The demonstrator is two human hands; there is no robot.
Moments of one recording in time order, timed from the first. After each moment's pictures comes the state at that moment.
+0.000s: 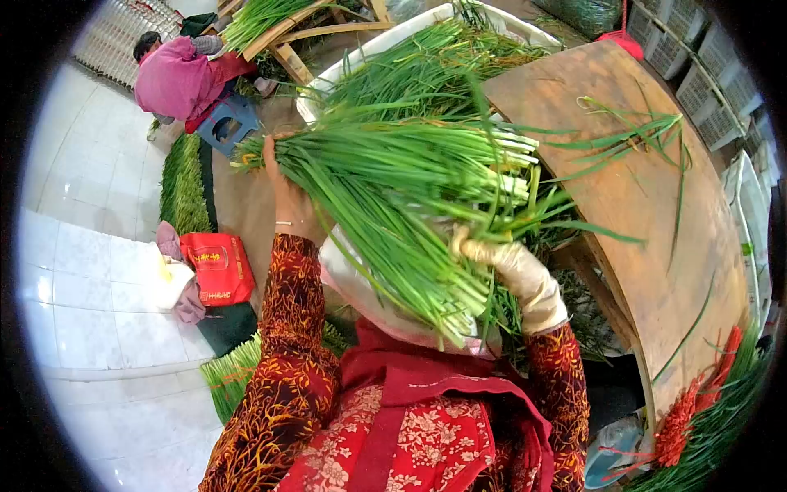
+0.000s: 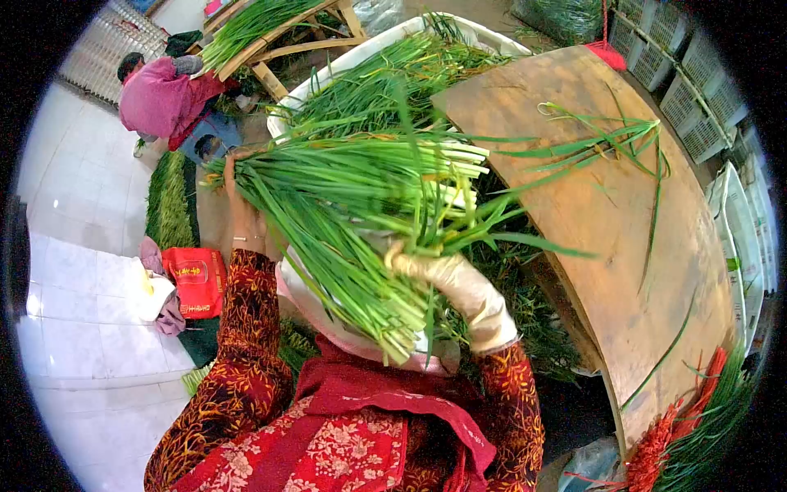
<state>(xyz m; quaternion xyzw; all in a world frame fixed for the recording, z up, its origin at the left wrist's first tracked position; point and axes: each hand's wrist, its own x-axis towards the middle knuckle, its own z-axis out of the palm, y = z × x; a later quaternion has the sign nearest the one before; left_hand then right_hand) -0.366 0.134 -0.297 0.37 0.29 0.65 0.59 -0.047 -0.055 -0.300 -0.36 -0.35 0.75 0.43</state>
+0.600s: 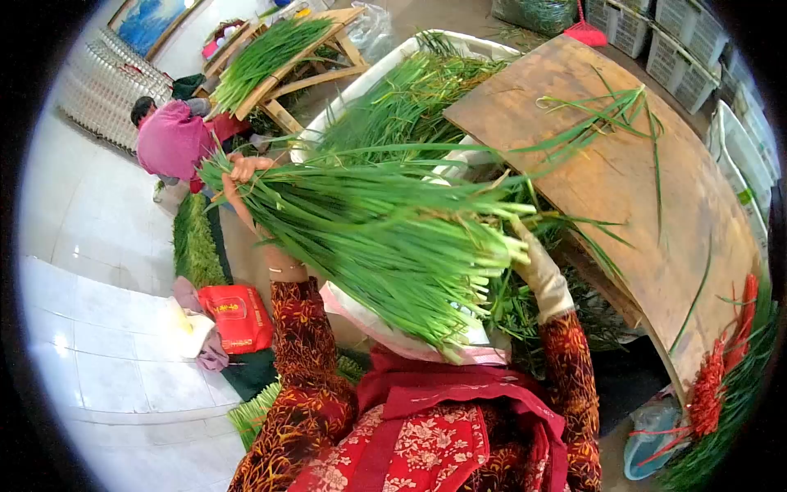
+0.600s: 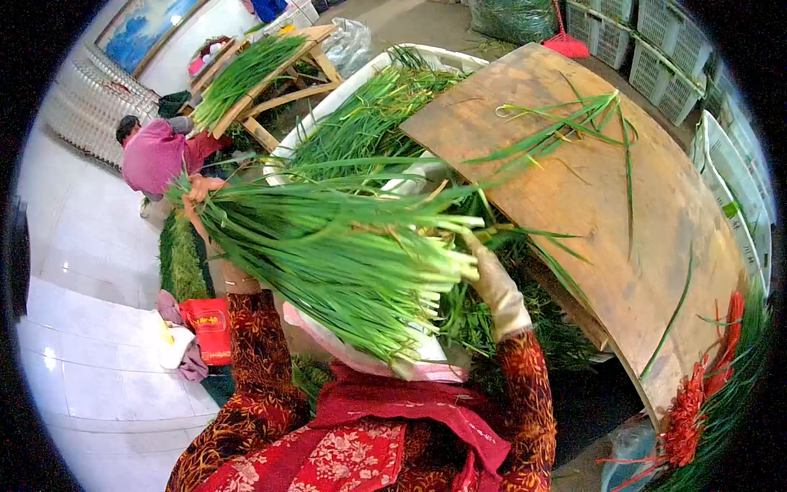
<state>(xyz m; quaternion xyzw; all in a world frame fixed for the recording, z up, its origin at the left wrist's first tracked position) -0.298 0.115 -0.195 0.33 -0.16 0.58 0.73 0.012 -0.076 -0.397 -0.43 -0.30 0.54 0.66</state>
